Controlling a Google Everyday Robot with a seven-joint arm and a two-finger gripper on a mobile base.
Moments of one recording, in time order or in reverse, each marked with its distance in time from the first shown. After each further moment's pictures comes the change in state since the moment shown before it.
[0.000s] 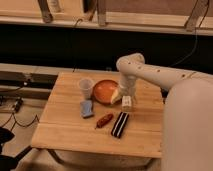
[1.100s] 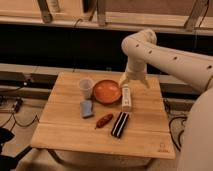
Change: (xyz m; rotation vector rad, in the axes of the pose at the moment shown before) arm 0.003 -0.038 -0.117 0.114 -0.187 0.127
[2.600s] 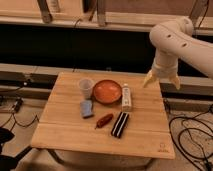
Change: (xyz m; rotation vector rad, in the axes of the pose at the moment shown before) arm 0.035 -0.110 -0.066 0.086 0.038 0.077
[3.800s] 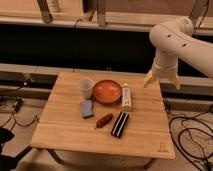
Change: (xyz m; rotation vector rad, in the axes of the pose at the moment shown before) arm 0.002 -0.001 0.000 0.003 0.008 0.006
